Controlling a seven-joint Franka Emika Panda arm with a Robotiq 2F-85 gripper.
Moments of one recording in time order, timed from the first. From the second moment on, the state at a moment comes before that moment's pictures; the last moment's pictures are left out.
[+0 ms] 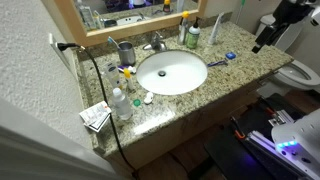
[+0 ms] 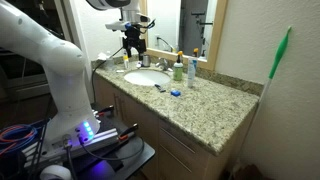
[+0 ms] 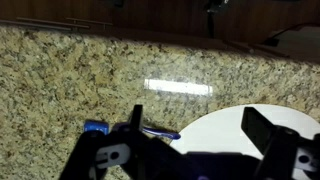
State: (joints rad) arm 0.04 -0.78 -0.02 -2.77 -0.02 2.04 -0.05
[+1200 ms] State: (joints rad) arm 0.16 -0.42 0.05 -2.49 0.18 2.26 -0.01
